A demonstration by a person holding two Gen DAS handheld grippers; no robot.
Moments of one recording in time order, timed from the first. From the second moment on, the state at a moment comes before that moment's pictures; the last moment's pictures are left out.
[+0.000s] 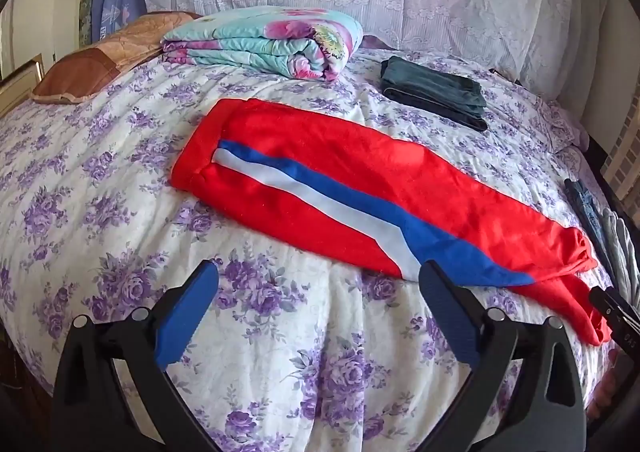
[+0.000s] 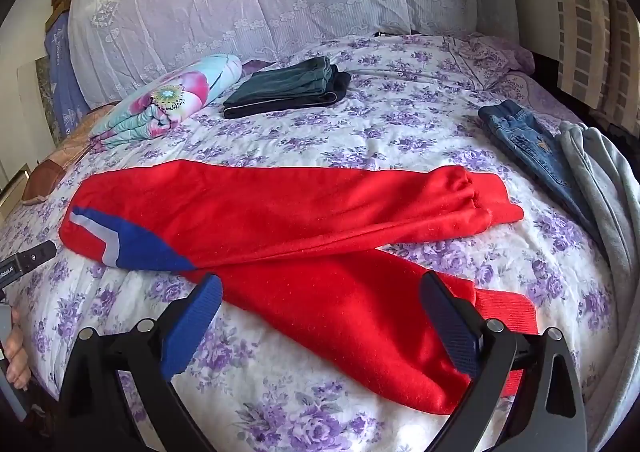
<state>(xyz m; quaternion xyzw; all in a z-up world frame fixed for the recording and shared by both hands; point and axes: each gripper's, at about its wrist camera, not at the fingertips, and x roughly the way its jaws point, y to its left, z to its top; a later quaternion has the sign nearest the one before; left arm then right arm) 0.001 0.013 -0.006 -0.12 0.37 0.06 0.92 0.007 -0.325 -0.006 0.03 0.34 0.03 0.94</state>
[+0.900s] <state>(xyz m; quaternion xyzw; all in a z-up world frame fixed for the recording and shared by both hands) -0.006 0.025 -0.013 -0.12 0.38 0.08 0.92 0.003 -0.317 -0.008 0.01 0.34 0.02 0.94</state>
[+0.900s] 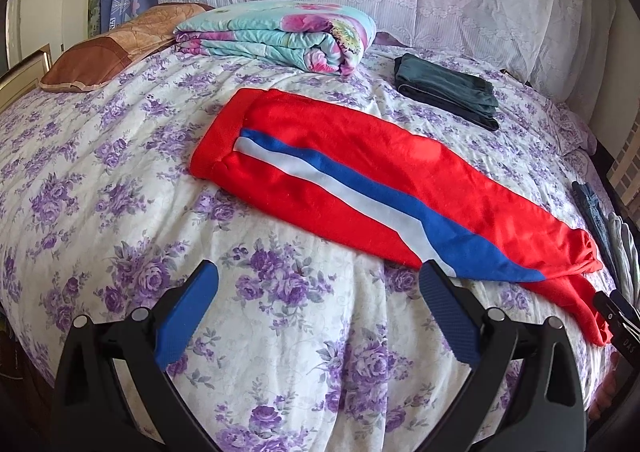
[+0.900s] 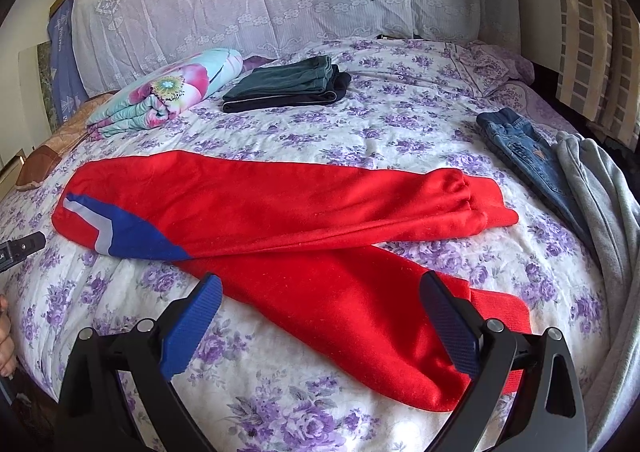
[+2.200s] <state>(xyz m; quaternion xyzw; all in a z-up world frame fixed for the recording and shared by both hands) -0.009 0.024 -0.014 -0.13 0.38 0.07 0.91 0.004 -0.324 -0.006 0.01 0.33 0.01 0.94</state>
